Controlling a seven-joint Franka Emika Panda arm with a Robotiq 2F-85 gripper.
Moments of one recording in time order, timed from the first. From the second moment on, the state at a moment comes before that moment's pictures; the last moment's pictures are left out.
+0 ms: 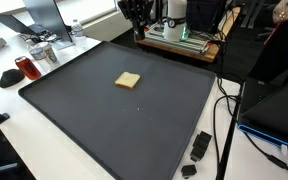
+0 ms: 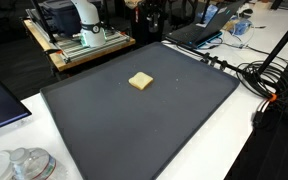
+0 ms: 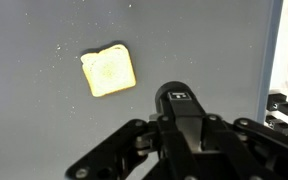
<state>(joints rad) 0.07 -0.13 0.03 -2.27 0.11 2.17 0.12</state>
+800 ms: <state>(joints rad) 0.03 -0.02 0.01 -2.23 0.10 2.24 0.20</state>
